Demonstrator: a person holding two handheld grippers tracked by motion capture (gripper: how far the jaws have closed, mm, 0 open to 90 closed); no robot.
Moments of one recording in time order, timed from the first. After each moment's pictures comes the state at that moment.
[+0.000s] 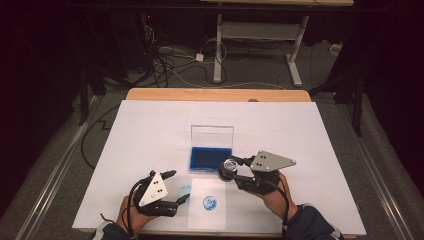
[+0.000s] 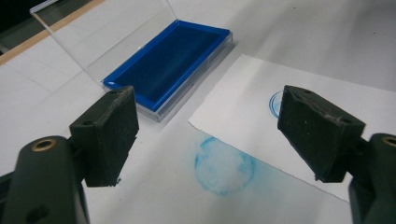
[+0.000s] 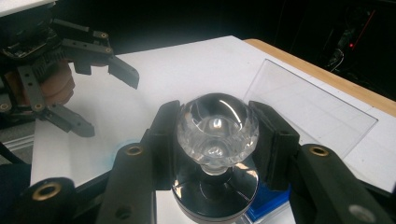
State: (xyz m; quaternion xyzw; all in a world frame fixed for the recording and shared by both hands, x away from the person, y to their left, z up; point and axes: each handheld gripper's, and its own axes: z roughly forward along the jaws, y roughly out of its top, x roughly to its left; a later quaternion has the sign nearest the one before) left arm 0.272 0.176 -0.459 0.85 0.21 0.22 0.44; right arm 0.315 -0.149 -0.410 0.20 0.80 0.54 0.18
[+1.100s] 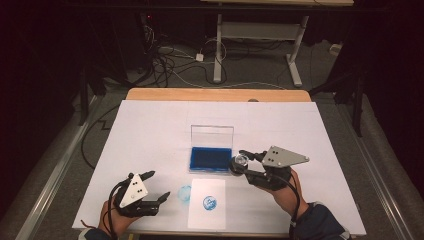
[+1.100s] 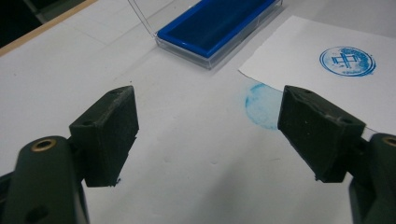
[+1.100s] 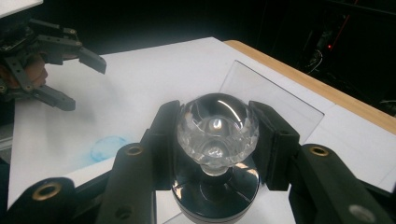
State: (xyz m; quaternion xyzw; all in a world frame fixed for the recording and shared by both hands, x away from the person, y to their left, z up) left arm 0.266 0.219 -0.469 0.84 0.26 0.25 0.41; right arm 0.319 -0.173 -0.398 0.21 0.79 0.53 0.20
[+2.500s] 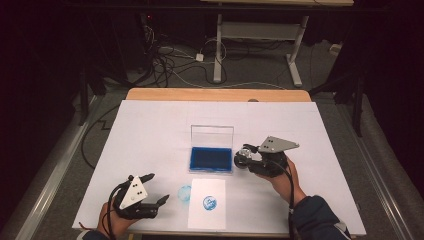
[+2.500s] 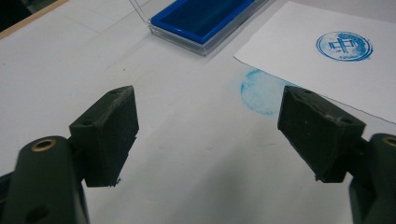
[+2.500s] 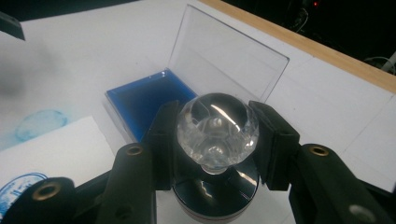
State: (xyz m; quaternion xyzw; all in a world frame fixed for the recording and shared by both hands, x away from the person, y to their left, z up) left arm 0.263 0.221 -0.474 0.84 0.26 0.24 0.40; right arm 0.368 -0.179 -0.428 0.27 0.82 0.47 0.20
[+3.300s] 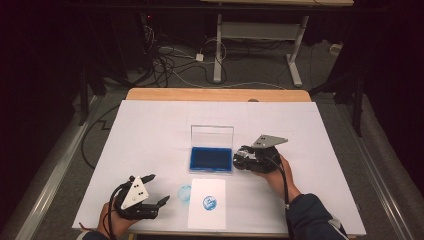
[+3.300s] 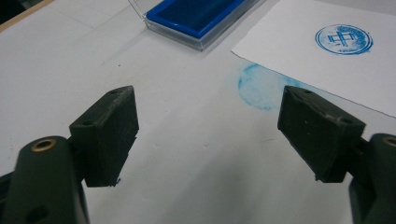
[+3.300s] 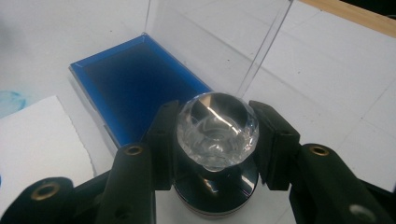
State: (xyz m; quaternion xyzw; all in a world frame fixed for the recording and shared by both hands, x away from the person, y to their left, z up) left arm 0.264 0.219 -0.477 0.85 0.26 0.23 0.40; right arm 0.392 -0.174 -0.452 0.30 0.83 0.43 0.18
